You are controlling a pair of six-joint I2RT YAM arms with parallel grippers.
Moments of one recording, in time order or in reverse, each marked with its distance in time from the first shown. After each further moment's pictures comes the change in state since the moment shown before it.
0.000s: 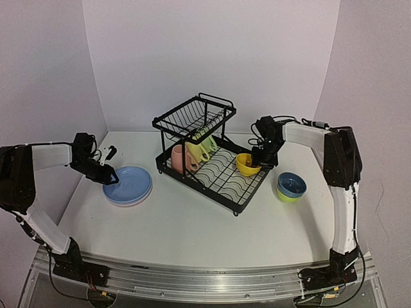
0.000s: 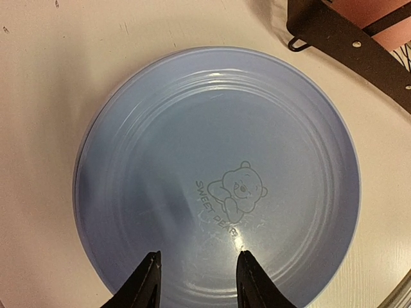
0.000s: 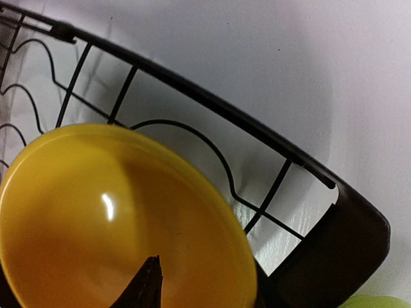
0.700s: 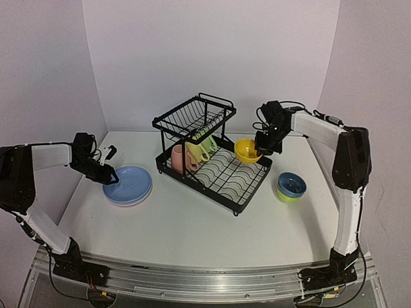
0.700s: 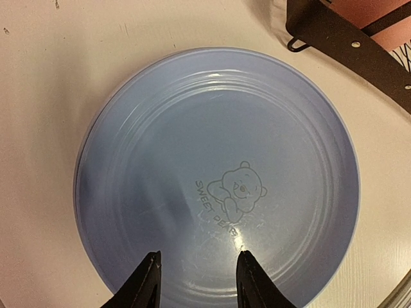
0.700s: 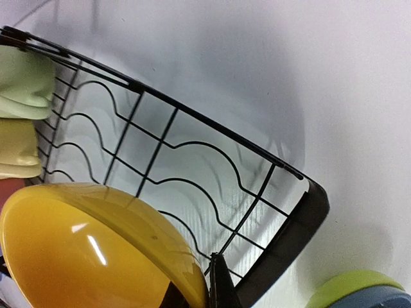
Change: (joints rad) left arm 0.000 -0.003 0.000 0.000 0.000 0.002; right arm -0.001 -0.087 0.058 -0.040 0.021 0.042
